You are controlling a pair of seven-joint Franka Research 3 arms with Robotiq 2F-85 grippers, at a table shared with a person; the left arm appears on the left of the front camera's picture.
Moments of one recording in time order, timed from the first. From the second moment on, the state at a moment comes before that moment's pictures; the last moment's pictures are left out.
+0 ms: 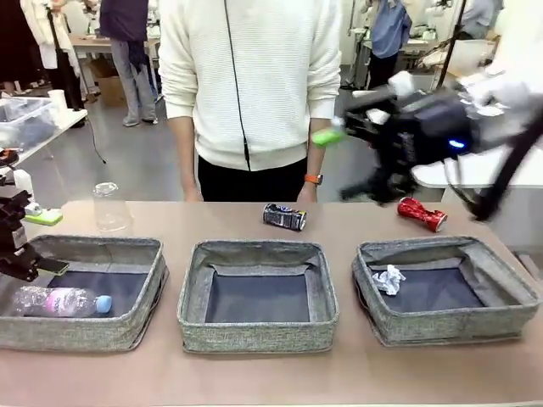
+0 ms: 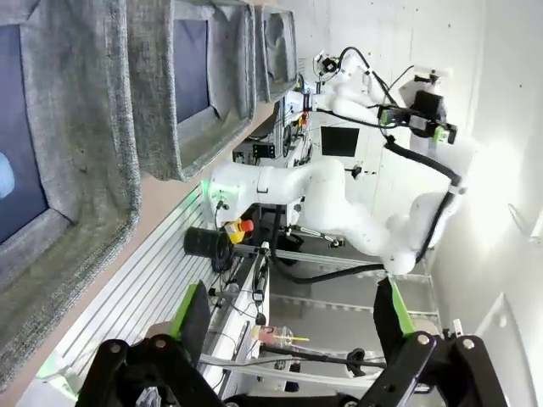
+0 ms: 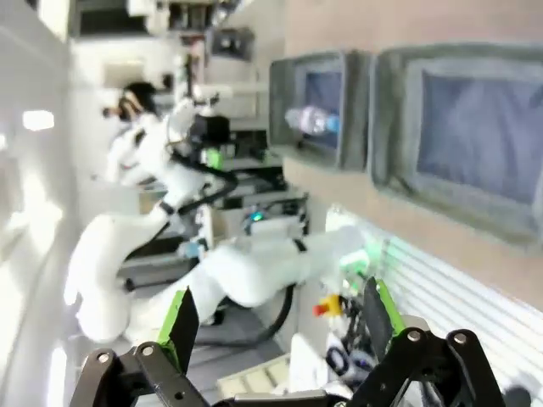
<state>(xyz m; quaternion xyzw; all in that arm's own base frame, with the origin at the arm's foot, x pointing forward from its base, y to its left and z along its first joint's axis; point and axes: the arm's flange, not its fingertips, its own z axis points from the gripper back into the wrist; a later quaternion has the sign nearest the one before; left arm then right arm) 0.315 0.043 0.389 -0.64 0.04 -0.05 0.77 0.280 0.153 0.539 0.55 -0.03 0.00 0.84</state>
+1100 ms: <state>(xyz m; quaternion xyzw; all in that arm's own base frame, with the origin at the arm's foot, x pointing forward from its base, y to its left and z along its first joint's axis) 0.322 0.047 0.401 -0.65 0.04 -0.05 0.76 0.244 -0.067 0.464 0.65 -0.01 0.08 0.76</state>
